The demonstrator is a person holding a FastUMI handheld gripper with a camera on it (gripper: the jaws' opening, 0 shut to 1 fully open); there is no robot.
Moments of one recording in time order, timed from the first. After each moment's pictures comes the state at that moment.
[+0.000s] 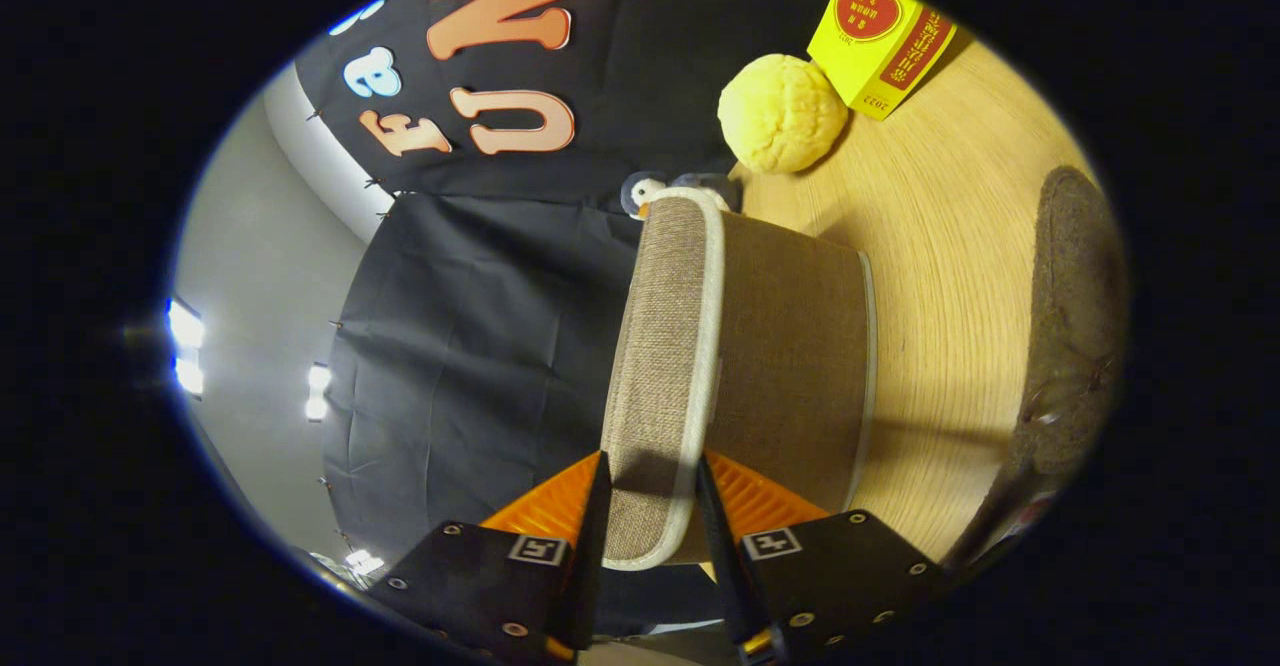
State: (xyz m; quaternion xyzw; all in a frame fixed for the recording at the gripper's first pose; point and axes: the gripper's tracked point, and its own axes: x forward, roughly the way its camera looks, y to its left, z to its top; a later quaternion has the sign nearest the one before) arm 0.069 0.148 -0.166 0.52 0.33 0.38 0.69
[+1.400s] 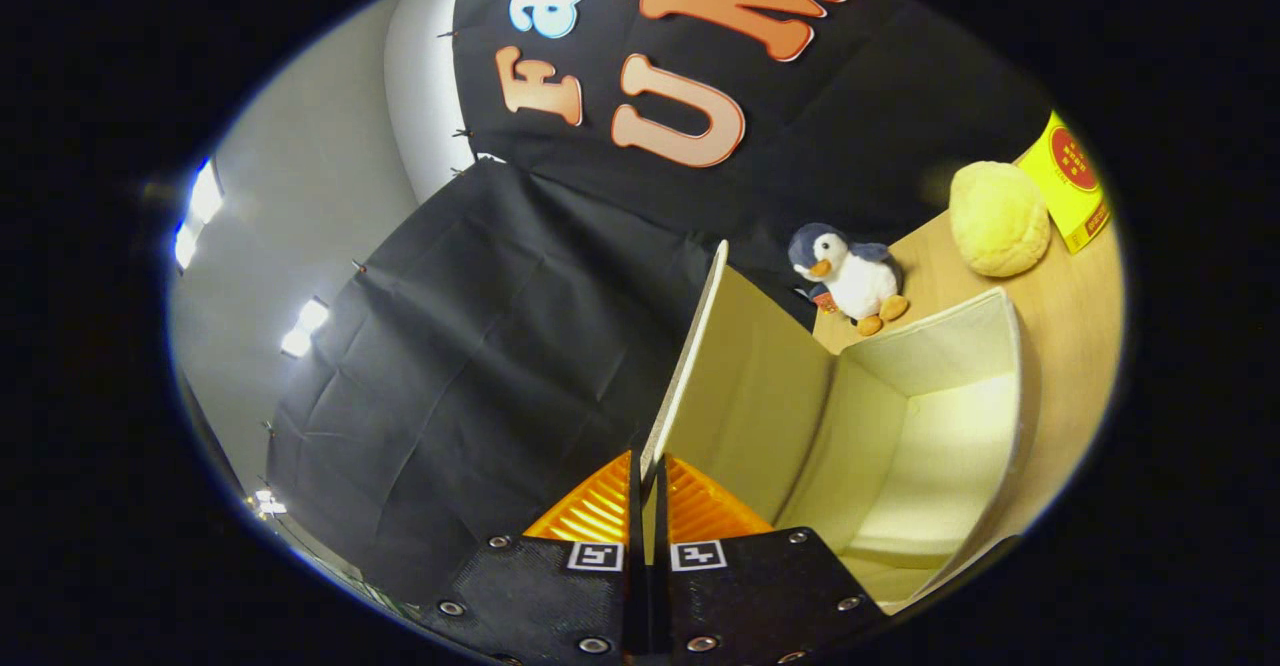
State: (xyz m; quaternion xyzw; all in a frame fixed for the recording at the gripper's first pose) arm 0.075 0.320 0.005 0.40 0.22 0.39 0.80
